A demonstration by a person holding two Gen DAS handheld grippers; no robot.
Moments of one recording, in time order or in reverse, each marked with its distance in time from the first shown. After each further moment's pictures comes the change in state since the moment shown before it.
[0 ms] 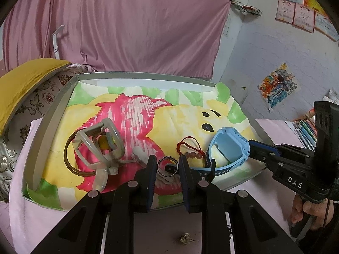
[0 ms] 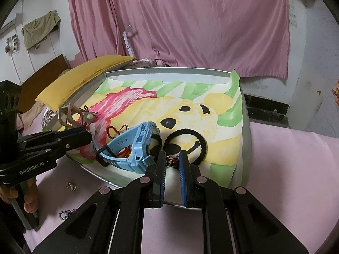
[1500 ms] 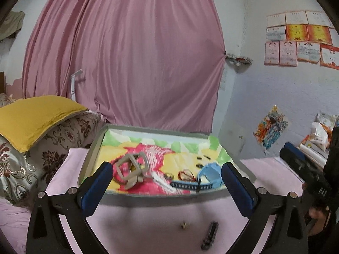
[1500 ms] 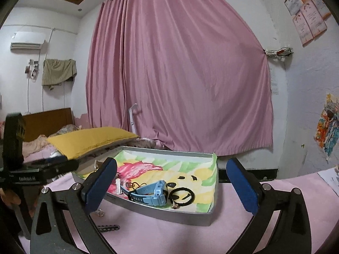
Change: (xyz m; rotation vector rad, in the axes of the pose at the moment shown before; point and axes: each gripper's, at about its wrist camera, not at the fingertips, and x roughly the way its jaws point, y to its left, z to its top) left arm -0.105 0.008 -0.039 -0.012 -0.408 0.014; right arm -0.142 0.021 -0.047 -0.063 -0.613 -0.049
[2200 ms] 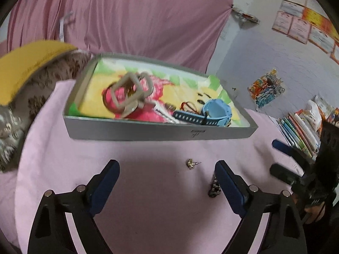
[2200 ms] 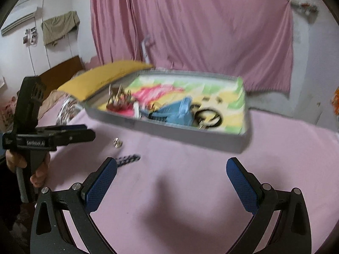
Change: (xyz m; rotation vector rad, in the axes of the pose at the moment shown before) left arm 0.033 0.029 -0.037 -0.094 0.435 -0.092; right arm 0.034 0.018 -0.053 -0.003 0.545 0.119
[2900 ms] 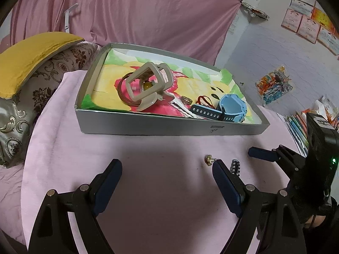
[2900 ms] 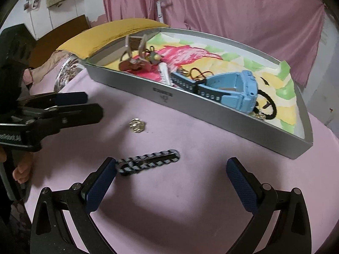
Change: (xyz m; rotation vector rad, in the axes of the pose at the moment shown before) left arm 0.005 0.015 0.003 -0.014 0.049 0.046; right arm 0.069 0.057 0.011 -0.118 0.235 -0.026
